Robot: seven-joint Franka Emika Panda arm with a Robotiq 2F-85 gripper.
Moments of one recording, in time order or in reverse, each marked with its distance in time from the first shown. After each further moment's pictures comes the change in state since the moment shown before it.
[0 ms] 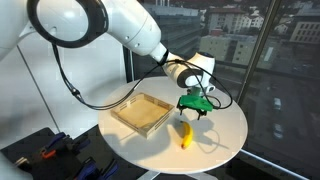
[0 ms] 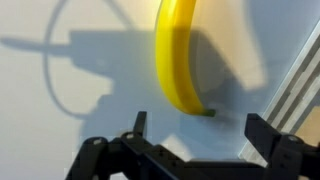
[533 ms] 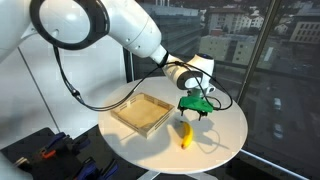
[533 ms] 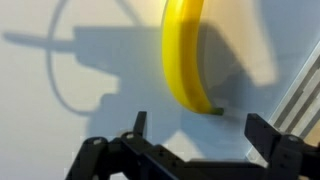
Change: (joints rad) arm 0.000 0.014 0.000 0.001 -0.001 0.041 0.001
